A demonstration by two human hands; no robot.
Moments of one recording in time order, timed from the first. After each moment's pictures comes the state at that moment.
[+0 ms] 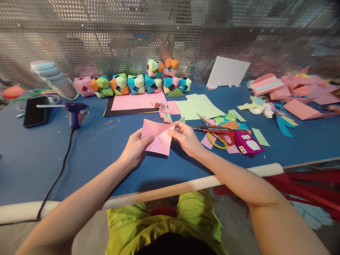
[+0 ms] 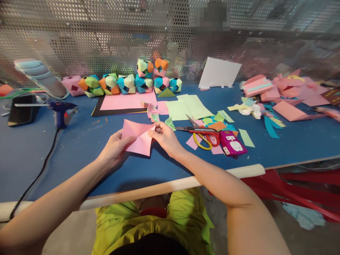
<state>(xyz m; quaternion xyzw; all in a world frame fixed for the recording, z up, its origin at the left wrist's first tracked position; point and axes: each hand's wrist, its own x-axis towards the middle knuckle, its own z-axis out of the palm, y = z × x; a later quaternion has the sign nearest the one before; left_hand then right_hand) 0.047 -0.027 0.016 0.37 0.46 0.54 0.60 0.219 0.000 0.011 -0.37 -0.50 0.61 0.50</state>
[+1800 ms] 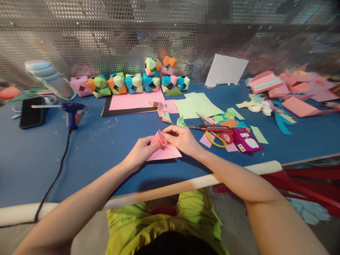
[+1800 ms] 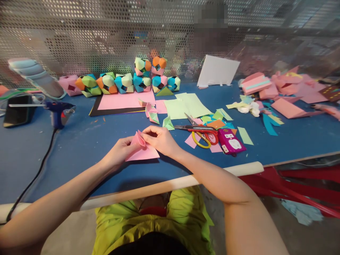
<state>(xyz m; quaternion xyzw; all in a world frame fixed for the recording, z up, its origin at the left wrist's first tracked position) 0.055 -0.039 0.022 0.52 0.51 0.36 0.58 0.222 -0.007 0.022 -0.36 -0.69 0.45 0.43</state>
